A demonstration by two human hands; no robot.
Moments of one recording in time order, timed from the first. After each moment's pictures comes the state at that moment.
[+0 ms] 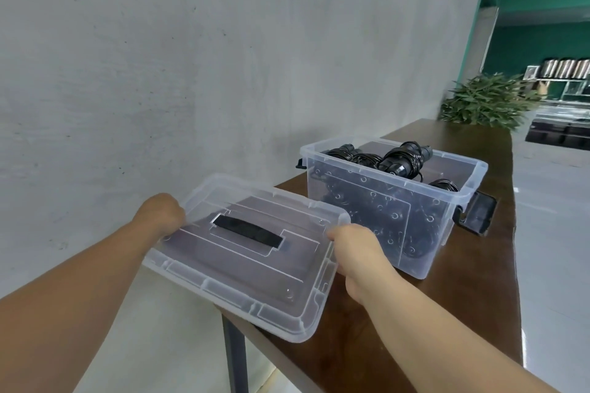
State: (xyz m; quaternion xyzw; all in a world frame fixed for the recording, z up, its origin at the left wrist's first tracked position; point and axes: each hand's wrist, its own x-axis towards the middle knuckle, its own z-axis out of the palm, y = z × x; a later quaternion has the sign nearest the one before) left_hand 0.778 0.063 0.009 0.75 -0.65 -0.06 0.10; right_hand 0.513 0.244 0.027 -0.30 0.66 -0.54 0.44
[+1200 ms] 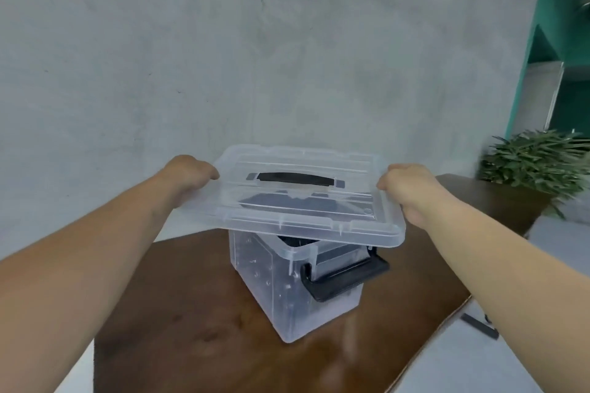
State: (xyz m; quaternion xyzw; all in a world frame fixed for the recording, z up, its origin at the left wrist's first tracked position) left_hand 0.513 0.145 0.144 0.68 -0.52 -0.25 0.45; right_hand 0.171 0.192 0.154 -0.50 0.62 -0.52 0.31
